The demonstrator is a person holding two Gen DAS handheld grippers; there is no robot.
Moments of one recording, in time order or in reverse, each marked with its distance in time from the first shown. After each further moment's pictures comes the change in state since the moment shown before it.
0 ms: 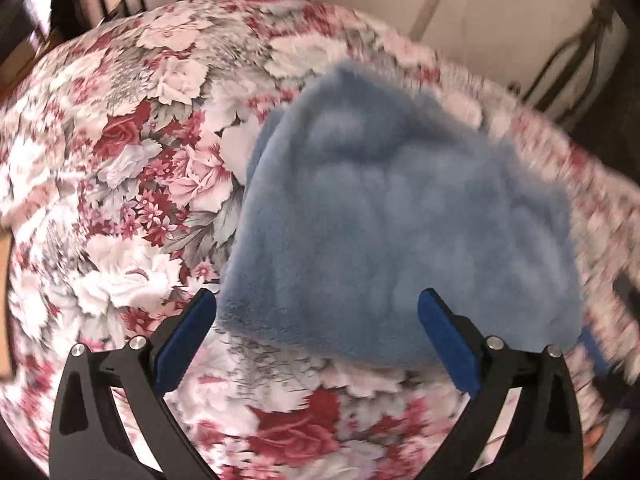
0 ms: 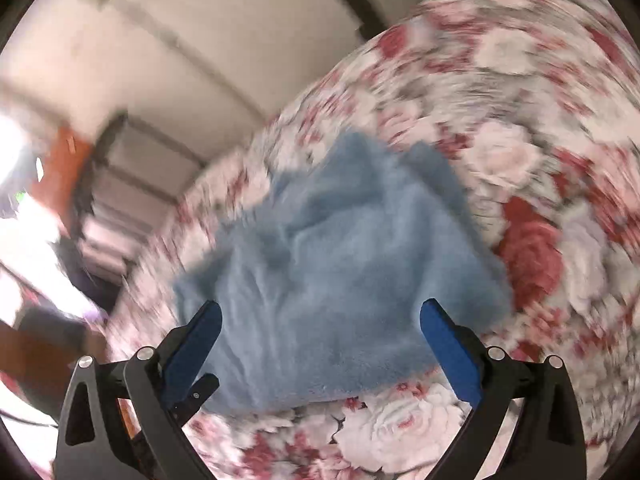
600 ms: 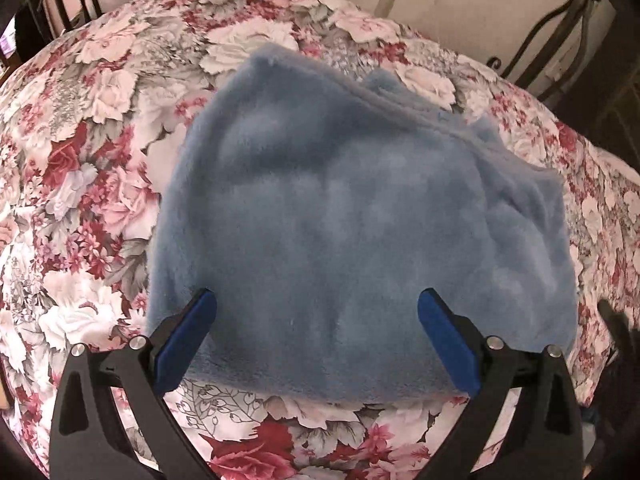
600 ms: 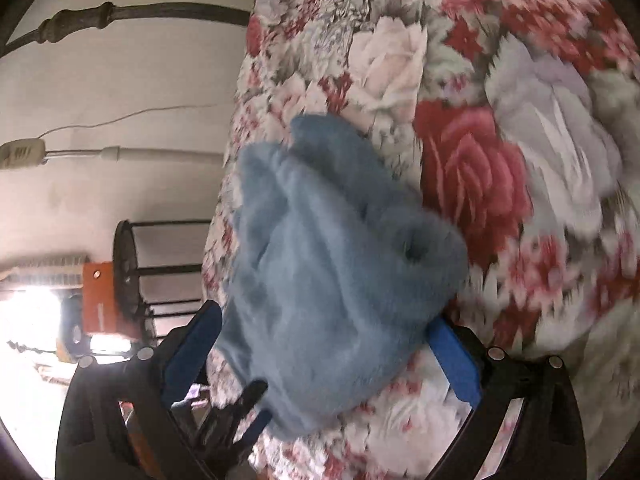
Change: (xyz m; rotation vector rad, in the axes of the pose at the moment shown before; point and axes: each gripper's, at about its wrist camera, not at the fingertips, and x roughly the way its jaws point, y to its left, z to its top) left arm 0.032 -0.037 0.015 0.115 0.081 -0.017; right arm 0.026 -0.087 0.001 0.467 0.042 0.192
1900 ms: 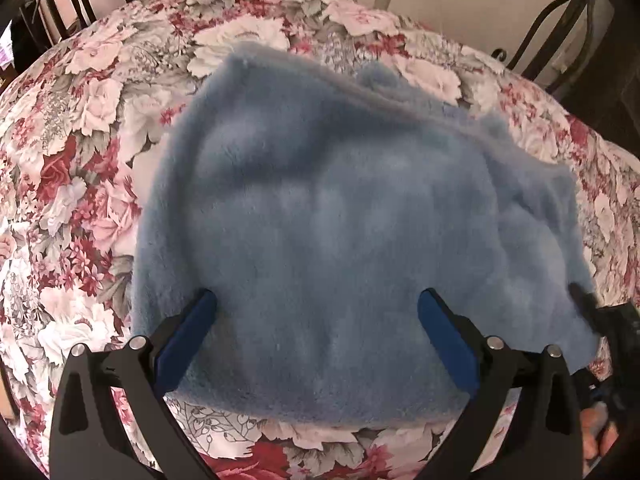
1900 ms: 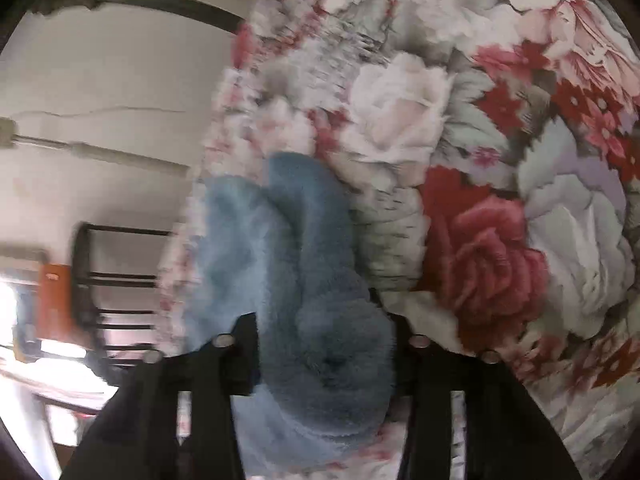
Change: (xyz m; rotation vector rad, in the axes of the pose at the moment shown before) left arm 0.022 -0.016 0.018 0.022 0.002 0.042; right arm 0.012 -0.005 0.024 -0.062 -0.055 -0.186
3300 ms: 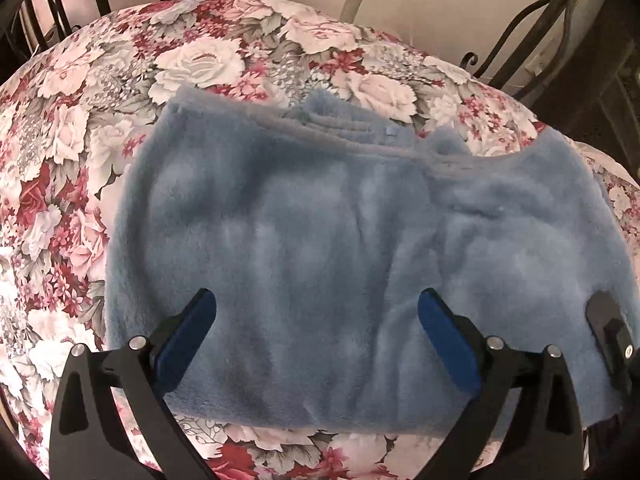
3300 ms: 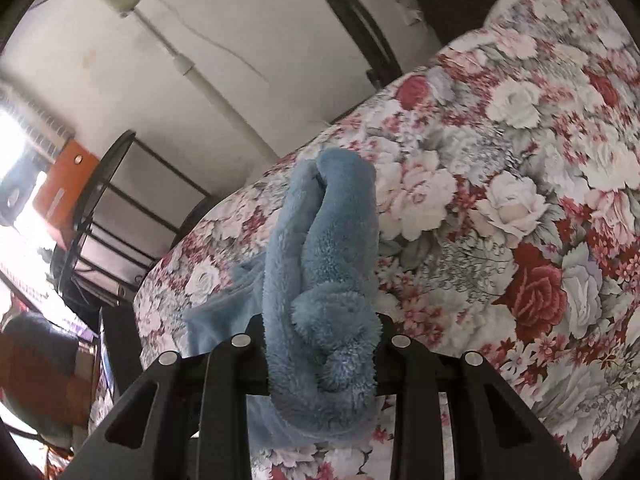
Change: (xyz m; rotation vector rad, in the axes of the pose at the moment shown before) left arm -0.016 -0.020 0.024 0.022 -0.003 -0.107; right arm -0.056 0.131 -0.068 -0.486 -0.157 -0.024
